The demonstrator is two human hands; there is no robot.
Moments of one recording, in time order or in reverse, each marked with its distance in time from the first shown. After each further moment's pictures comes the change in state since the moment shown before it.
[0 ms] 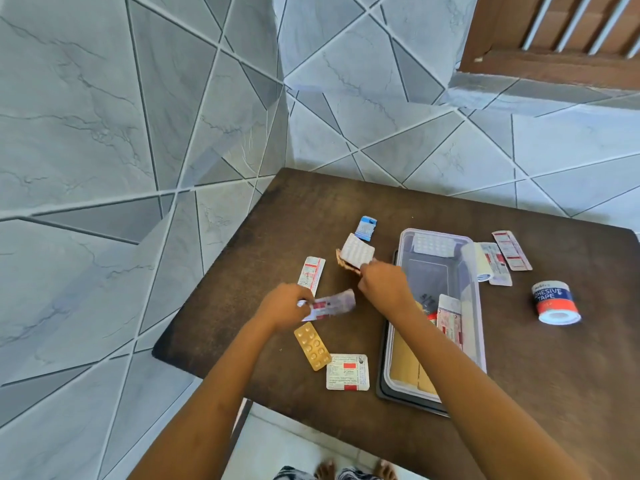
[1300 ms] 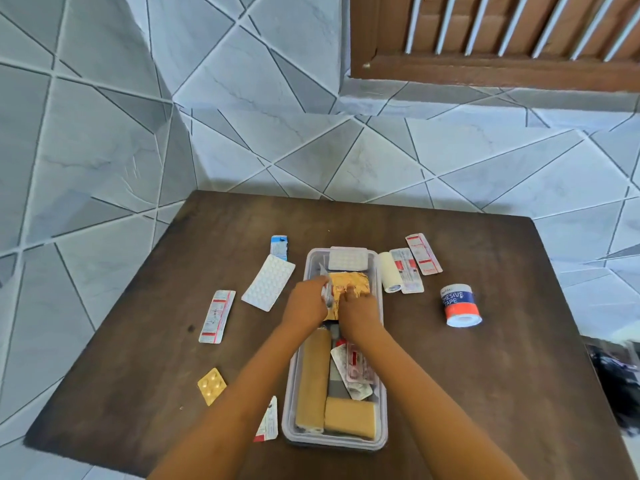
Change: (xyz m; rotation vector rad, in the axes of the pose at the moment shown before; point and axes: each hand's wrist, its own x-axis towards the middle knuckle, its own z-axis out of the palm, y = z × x) left_hand 0.096 0.192 0.049 -0.092 0.093 0.006; right_hand 0.007 0.133 0.020 -0.280 -0.347 0.147
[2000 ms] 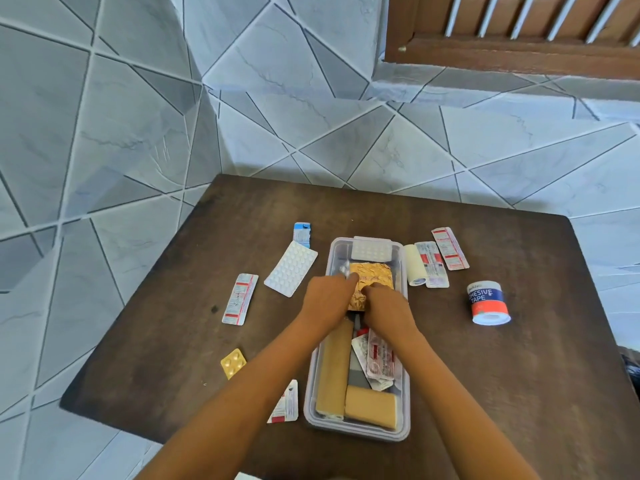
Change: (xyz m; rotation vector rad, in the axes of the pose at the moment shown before) left_hand -0.001 -0.014 0.005 0.646 -0.044 0.273; right_hand -0.041 0.003 -0.026 0.364 0.169 -0.031
